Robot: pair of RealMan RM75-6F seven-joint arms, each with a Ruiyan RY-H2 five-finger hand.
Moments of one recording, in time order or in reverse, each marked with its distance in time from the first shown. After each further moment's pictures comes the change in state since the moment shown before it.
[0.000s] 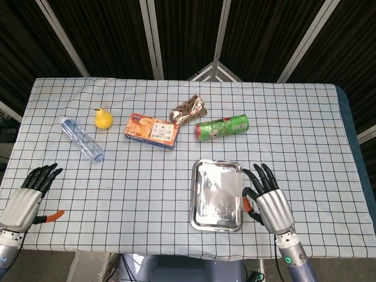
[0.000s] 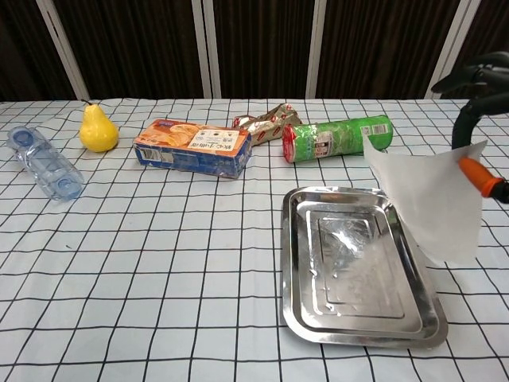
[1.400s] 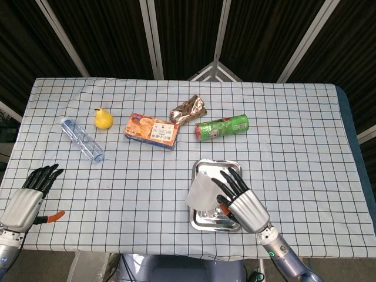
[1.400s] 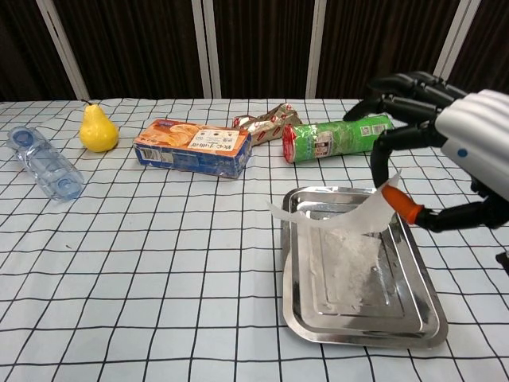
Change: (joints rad) left arm -0.003 0.001 0.003 0.000 -0.001 -0.007 -0.003; right arm 0.134 -0.104 -0.012 0.247 -0.164 -0.028 0.067
